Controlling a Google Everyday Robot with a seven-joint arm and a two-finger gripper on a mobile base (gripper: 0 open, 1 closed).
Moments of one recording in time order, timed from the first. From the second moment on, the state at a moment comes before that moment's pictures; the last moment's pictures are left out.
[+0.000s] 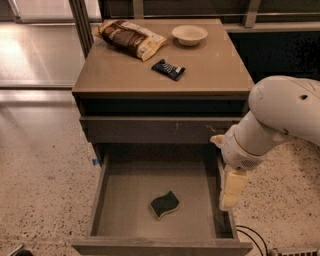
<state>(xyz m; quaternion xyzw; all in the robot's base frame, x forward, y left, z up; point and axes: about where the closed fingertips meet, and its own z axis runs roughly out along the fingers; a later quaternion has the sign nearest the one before) 0.441 -0.157 0.739 -0.68 0.72 0.07 0.13</state>
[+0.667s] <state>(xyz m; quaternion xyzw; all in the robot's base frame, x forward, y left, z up) 0.448 -0.141 0.665 -0.69 0.71 0.01 0.13</state>
